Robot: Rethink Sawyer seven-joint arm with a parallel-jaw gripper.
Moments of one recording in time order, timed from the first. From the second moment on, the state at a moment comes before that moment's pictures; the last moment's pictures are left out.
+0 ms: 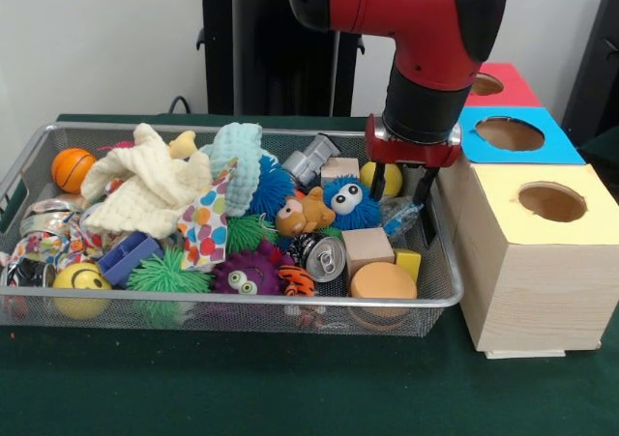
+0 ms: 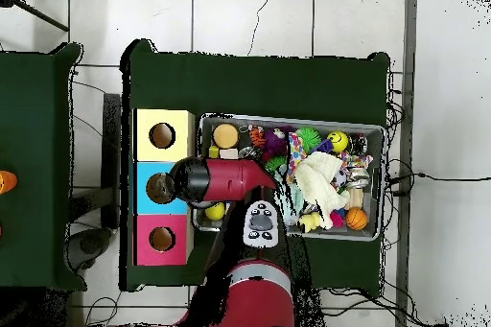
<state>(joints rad) -0.01 -0.44 -0.08 1.58 -0.01 0.57 1.70</state>
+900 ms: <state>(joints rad) -0.01 -0.47 -0.08 1.58 -0.01 0.58 1.70</state>
